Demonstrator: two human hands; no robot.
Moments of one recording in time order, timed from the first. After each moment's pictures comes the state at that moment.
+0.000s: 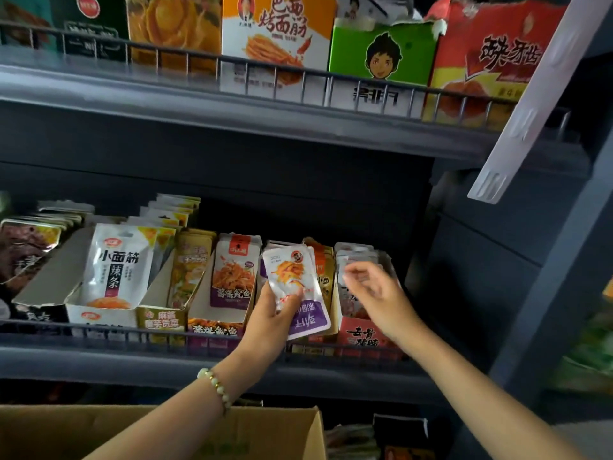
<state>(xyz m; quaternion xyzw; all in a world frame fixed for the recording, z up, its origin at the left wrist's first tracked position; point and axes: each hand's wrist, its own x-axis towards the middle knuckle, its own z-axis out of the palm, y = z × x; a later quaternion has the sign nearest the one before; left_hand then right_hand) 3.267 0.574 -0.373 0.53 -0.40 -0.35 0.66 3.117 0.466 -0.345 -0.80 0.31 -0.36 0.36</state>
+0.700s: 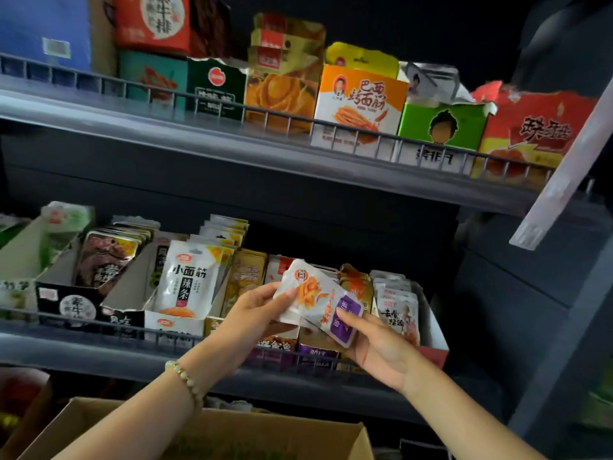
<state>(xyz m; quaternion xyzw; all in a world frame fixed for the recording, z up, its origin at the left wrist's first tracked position) 3.354 0.656 -0.331 0.47 -0.40 -0.44 0.65 3.183 0.547 -0.334 -0.51 0.28 -0.27 0.77</state>
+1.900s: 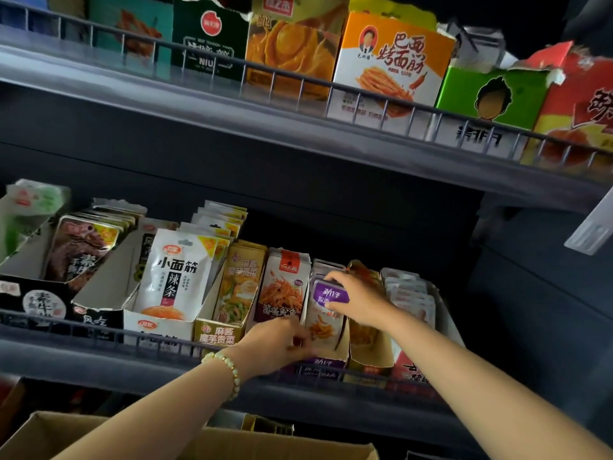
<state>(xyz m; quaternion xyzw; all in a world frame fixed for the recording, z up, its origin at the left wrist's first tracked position) 3.388 0.569 -0.399 0.69 -0.69 -0.12 0.19 3.248 0.438 -0.339 -0.93 0.33 -0.12 0.12</state>
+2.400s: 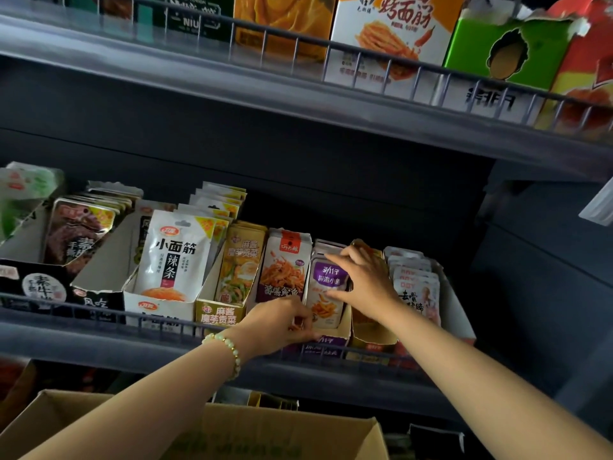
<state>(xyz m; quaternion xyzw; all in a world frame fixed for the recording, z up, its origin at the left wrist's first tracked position) 3.389 0.568 -0.404 0.68 -0.70 -0.10 0.20 3.239 0.430 -0.362 -0.93 0.30 -0.20 -0.04</state>
